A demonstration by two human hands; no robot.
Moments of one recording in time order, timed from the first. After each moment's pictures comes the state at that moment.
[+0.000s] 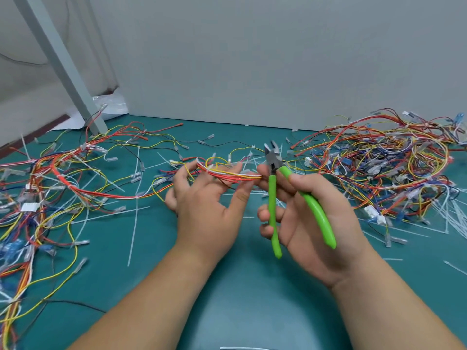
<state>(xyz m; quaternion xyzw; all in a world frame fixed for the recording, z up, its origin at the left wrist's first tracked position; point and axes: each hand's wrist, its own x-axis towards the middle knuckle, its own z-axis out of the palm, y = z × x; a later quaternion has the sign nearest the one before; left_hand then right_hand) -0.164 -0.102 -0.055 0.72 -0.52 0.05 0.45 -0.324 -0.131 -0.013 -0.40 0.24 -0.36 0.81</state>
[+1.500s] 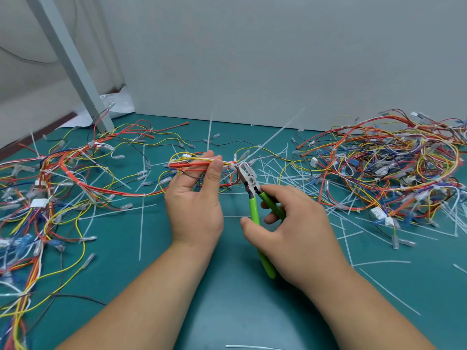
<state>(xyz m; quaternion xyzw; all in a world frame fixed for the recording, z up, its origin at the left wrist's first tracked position) -0.153 -0.115 -0.059 0.50 -0.32 -0.16 0.79 -0.308 -0.120 -0.041 -0.79 0.42 -0.37 0.25</state>
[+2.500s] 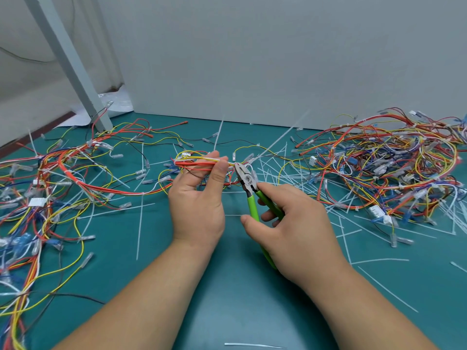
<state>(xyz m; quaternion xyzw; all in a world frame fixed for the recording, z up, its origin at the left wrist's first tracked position) -0.156 -0.116 -0.057 0.49 -0.34 -0.17 0.78 -0.310 -0.125 -0.046 -0.80 0.41 -0.36 0.26</state>
